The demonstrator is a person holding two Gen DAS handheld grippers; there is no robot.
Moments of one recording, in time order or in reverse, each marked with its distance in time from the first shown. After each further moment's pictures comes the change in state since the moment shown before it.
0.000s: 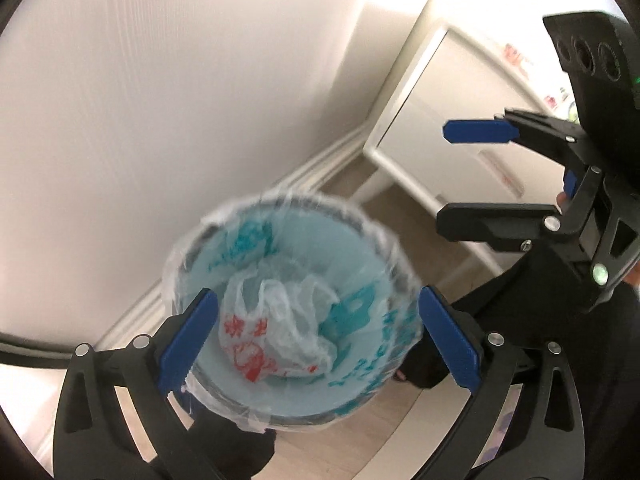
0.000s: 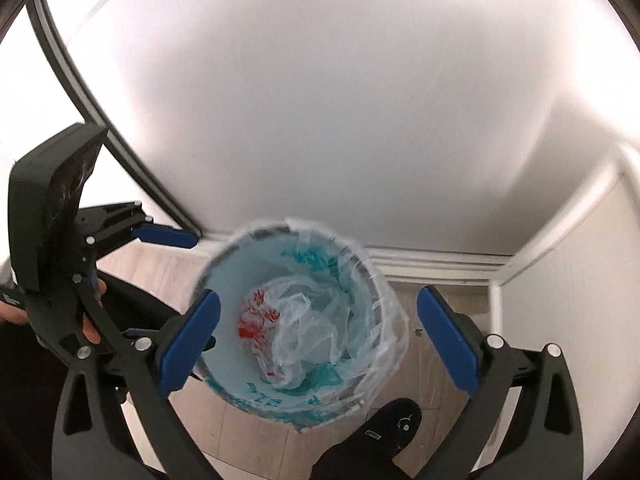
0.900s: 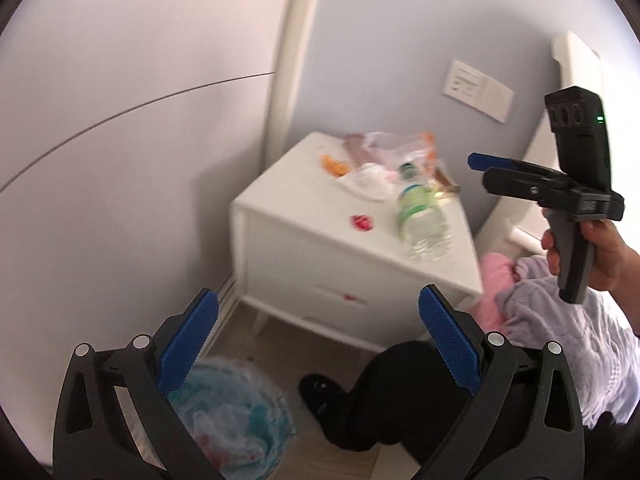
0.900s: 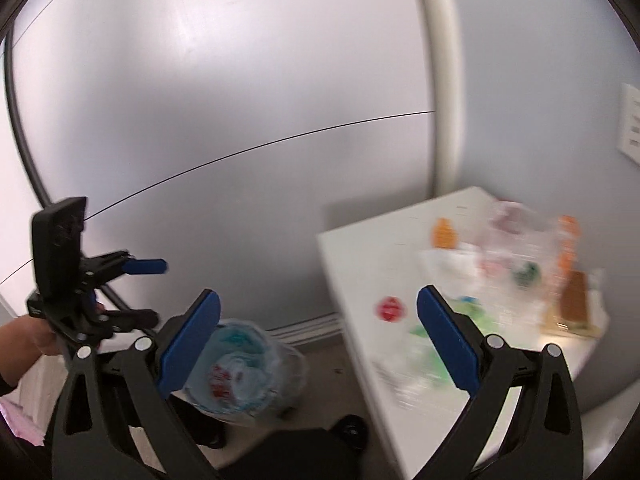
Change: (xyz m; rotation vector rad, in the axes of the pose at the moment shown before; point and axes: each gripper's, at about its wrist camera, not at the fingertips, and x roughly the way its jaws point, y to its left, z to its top) left arm -0.130 -0.172 0.095 0.326 -0.262 -0.207; right arm -0.293 -0.094 -0.082 0.324 -0.415 -0.263
